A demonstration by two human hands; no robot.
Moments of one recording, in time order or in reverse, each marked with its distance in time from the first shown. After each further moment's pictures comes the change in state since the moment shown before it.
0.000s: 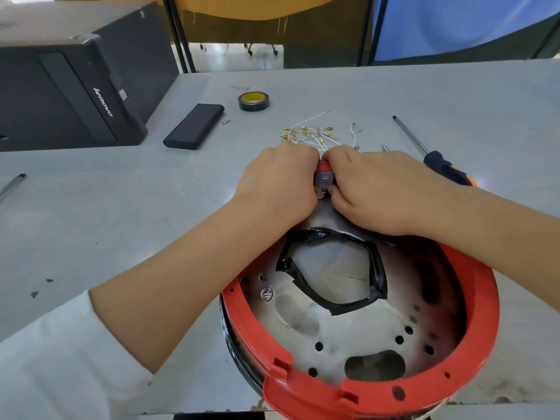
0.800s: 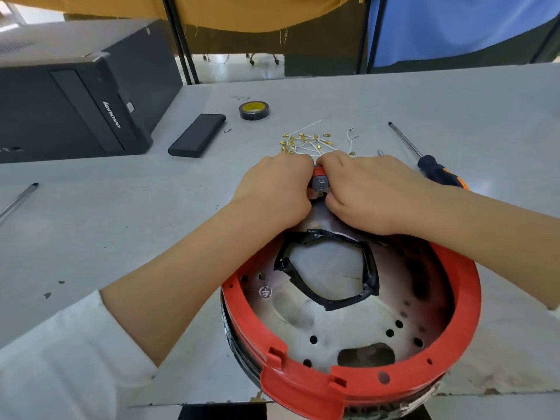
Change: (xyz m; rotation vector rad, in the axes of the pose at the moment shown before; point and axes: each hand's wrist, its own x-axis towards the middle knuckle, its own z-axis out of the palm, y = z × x) left_hand 0.001 -0.001 0.002 0.038 -0.020 0.035; right_hand 0.003 -0.001 0.000 0.000 -0.039 0.030
